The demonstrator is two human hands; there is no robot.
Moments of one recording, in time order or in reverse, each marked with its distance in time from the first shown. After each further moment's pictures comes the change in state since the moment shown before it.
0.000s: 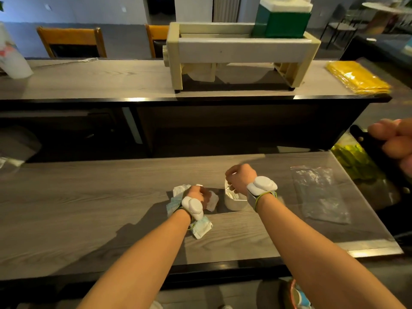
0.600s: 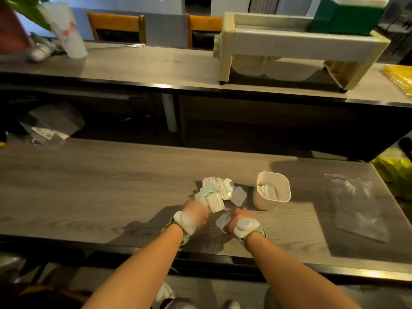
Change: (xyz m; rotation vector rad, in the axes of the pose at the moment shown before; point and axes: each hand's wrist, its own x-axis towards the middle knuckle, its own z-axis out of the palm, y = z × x) left_hand -0.046 -0.083 -0.059 -0.155 -0.015 -0.188; right_hand -0.037 0.046 0.143 -0.587 -0.327 -0.006
